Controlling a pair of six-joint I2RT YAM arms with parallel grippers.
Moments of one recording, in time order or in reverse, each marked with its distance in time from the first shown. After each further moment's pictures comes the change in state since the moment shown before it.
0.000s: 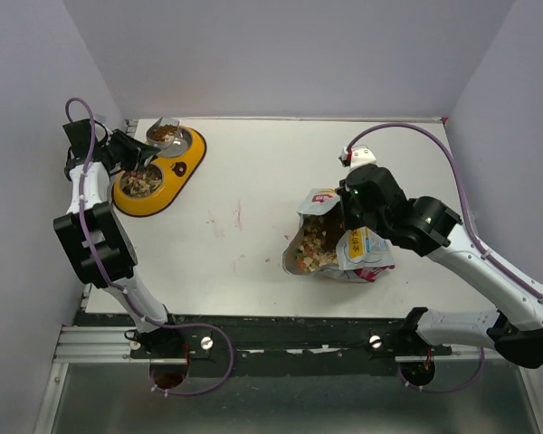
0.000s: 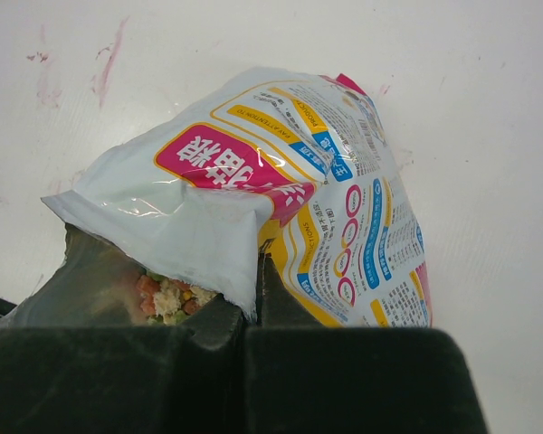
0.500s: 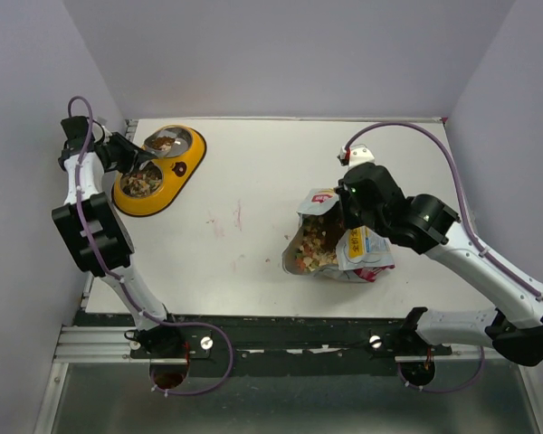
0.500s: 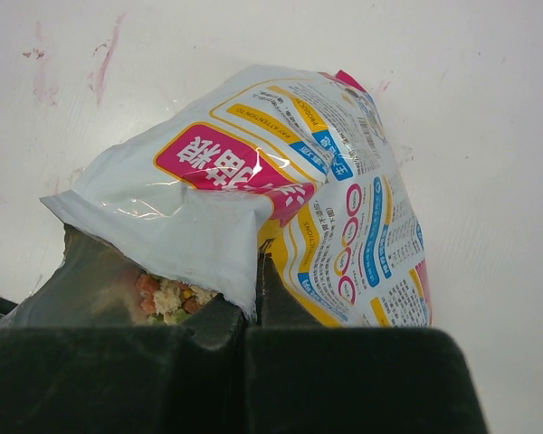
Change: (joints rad) left arm 0.022 0.125 0.155 -0.239 -0.026 0.149; right arm 0.000 0.018 0.019 -0.016 0.000 0.000
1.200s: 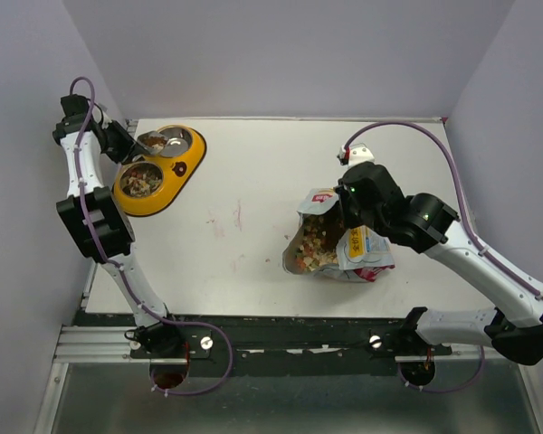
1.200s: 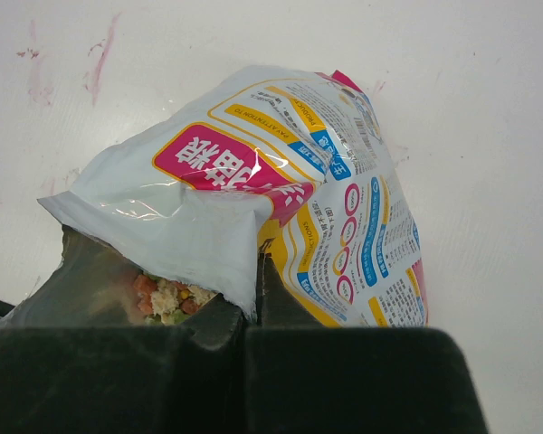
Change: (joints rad) left arm -0.030 0.151 0.382 -0.371 -0.190 0.164; right arm 0.001 0.008 0.011 -0.010 0.010 -0.002
